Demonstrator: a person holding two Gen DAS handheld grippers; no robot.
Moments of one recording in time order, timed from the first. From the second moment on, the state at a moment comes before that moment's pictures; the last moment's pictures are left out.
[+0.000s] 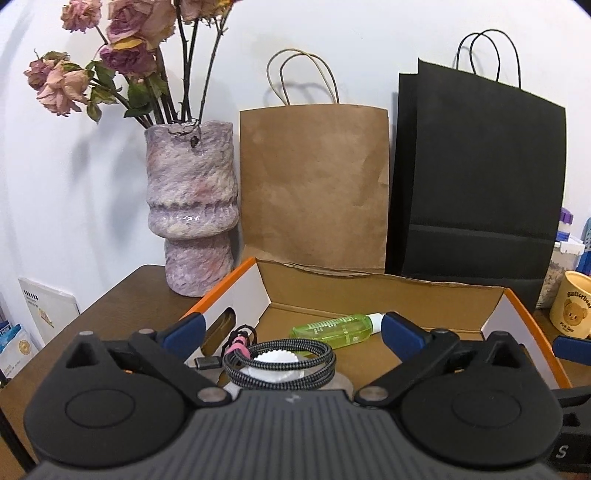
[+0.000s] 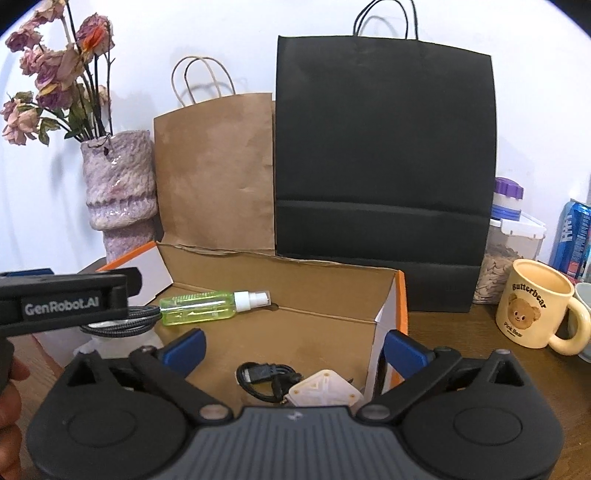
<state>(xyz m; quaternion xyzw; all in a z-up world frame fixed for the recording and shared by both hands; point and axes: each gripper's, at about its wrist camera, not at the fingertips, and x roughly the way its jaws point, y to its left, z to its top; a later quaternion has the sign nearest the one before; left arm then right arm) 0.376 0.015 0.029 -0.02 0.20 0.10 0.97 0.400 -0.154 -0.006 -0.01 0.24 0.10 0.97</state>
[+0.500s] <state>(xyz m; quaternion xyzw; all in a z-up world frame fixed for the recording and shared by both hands) 0.319 0.019 0.027 -0.04 0.20 0.11 0.97 0.334 -0.172 0.003 -0.06 0.21 0.10 0.97</state>
